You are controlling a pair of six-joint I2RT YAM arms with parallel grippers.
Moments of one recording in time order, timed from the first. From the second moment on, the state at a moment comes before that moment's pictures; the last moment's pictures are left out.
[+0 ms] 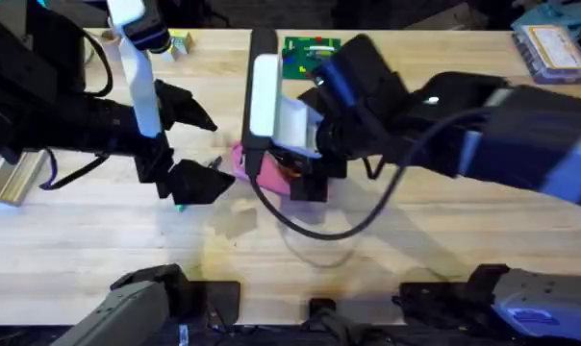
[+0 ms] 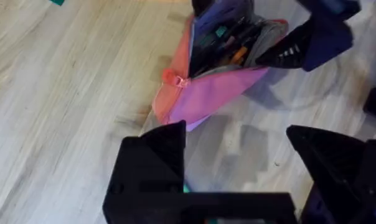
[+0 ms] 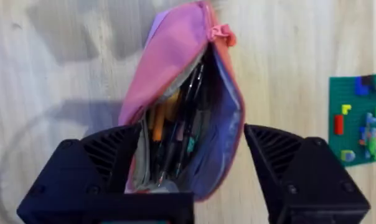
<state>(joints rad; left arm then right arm) 0.21 1.13 1.04 -1.29 0.74 1.23 0.79 1.45 1.02 -0.51 -0.11 -0.70</state>
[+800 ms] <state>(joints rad) 0.21 1.13 1.04 -1.29 0.62 1.11 0.79 0.98 1.02 -0.67 -0.01 -0.28</state>
